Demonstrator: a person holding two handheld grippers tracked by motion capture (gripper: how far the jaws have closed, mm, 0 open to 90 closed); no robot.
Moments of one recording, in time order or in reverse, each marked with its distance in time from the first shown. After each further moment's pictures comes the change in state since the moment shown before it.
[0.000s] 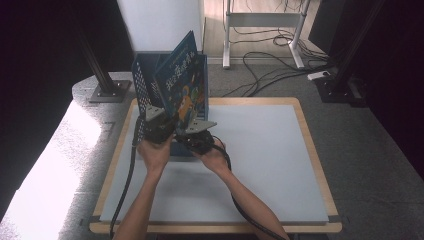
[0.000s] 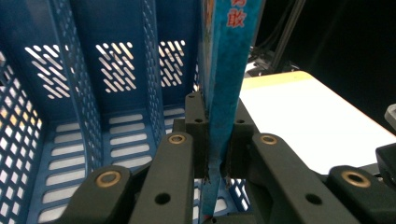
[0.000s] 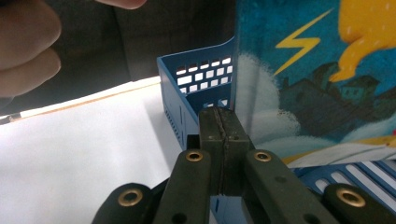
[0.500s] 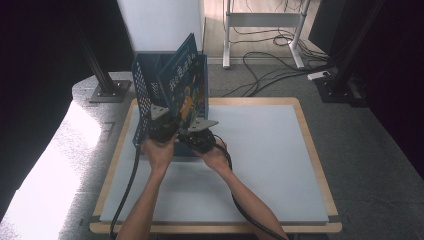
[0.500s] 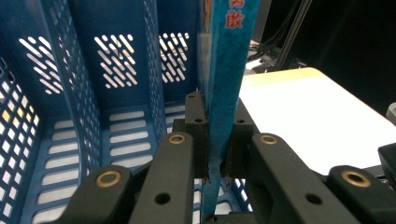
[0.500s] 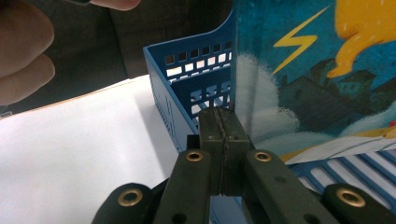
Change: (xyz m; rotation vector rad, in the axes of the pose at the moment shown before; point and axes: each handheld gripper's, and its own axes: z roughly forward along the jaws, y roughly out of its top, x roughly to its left) left arm -0.001 -0.006 0.019 0.026 0.015 -0.004; right arm -0.012 -0.010 0.006 0.020 -0.004 0.035
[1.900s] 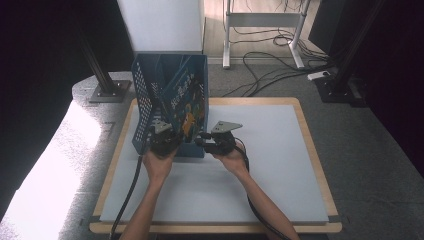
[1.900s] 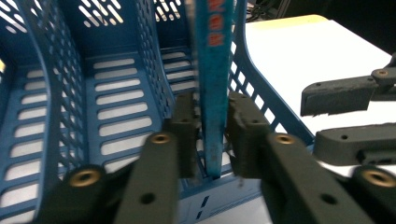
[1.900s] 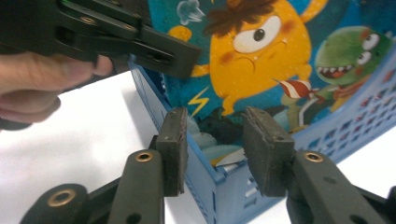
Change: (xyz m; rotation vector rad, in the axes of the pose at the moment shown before) left arm 0.012 -0.051 0.015 0.121 -0.043 0.042; right arm -0.028 -0.033 -0.047 -0.045 -0.041 0.067
